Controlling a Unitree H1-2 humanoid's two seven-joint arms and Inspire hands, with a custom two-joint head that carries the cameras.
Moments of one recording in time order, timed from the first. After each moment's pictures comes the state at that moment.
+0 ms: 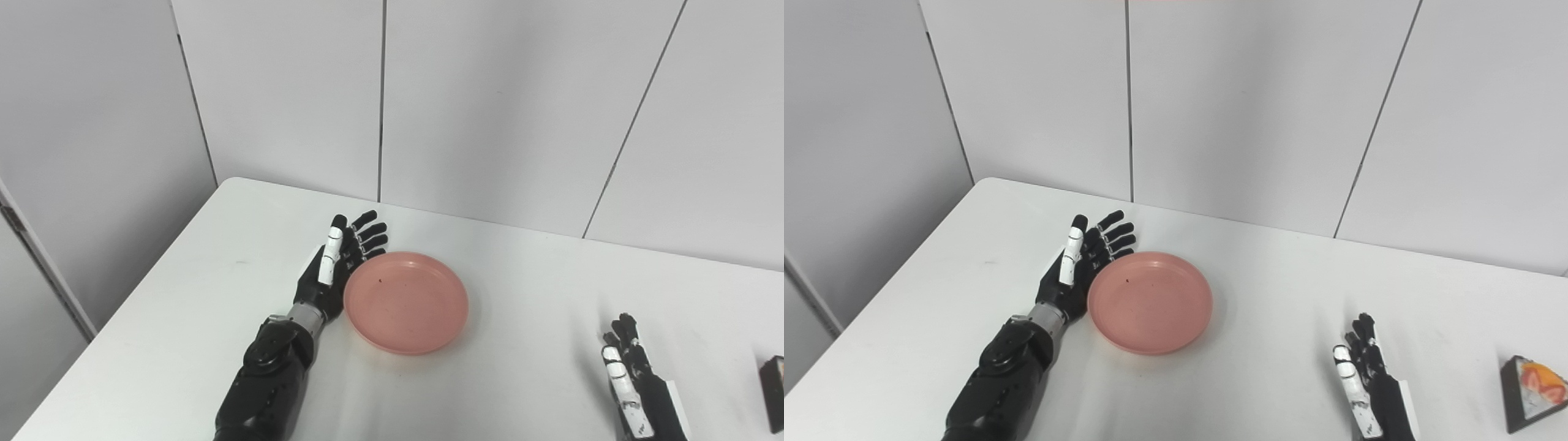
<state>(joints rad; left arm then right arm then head) -0.52 0.11 0.13 0.53 -0.33 -0.10 -0.24 -0.18 -0.06 -0.02 0.07 0.08 -0.08 0.08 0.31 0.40</state>
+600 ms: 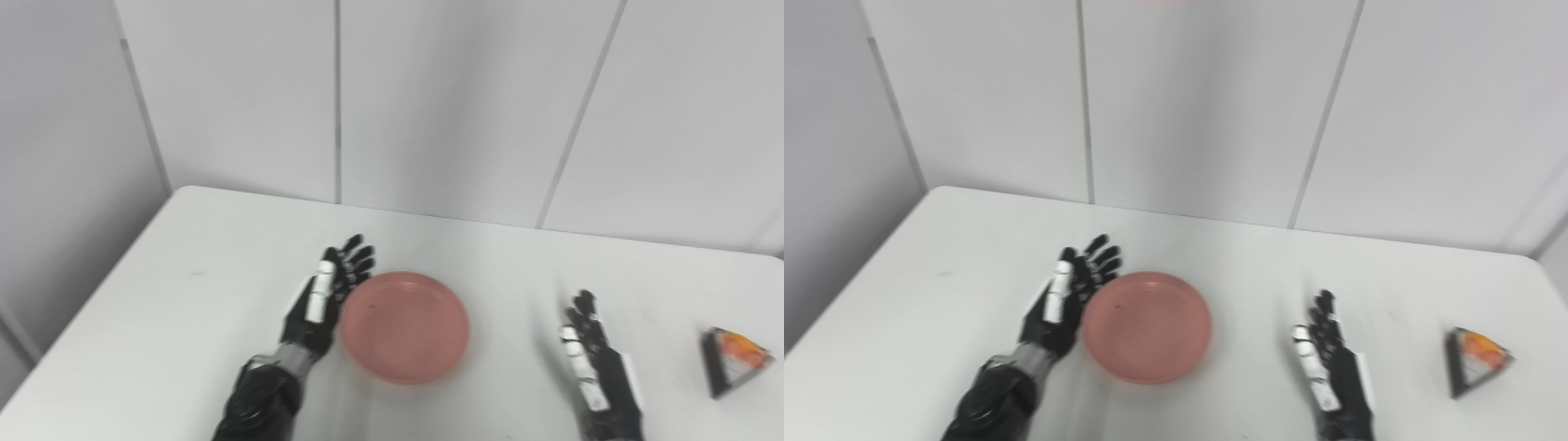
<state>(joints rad) -0.38 0.02 0.06 0.30 -0.28 -0.04 -0.20 -0.20 -0.05 -0.02 0.11 0.04 -0.17 0.04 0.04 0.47</state>
